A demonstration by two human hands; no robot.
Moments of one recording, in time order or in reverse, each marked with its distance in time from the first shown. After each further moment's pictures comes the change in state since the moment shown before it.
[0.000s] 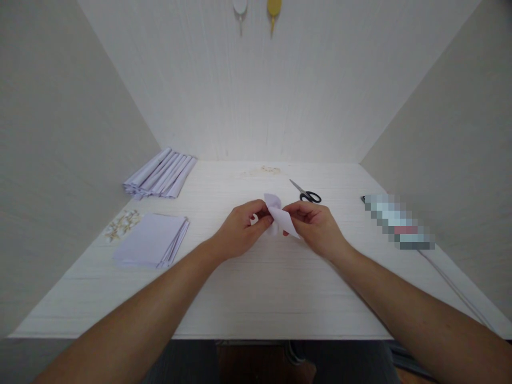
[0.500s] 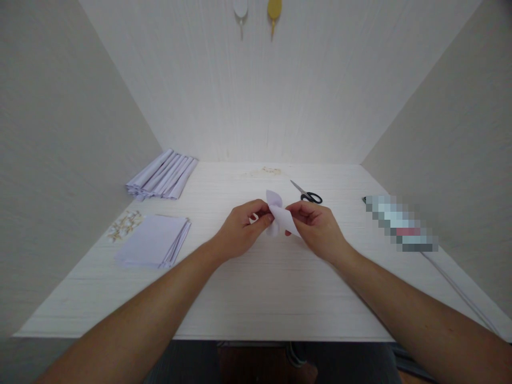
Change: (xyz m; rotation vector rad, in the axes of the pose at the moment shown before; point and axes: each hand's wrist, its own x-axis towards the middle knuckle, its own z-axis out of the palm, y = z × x) left_hand 0.001 0.003 0.000 -0.079 0.045 0.012; right_hand -0.002 0.001 0.001 0.015 0.056 -0.008
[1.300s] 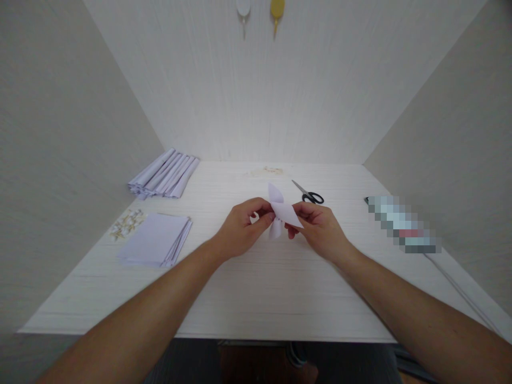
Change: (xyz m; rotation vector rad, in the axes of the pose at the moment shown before) left_hand -0.001 0.002 -0.002 0.078 0.050 0.032; right_hand 0.001 -0.003 -0.002 -0.048 -0.085 -0.013
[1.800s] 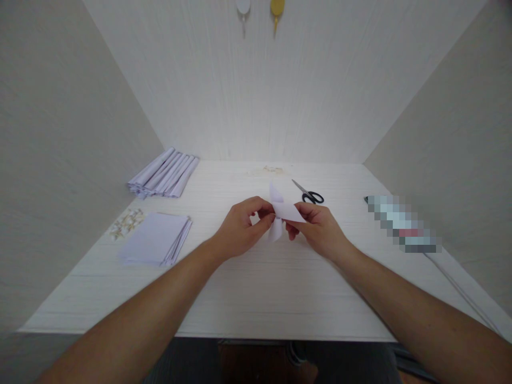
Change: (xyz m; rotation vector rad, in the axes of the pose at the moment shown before) left_hand -0.001 -0.004 -0.001 0.079 0.034 0.084; right_hand 0.001 0.002 0.000 0.021 -0.013 0.061
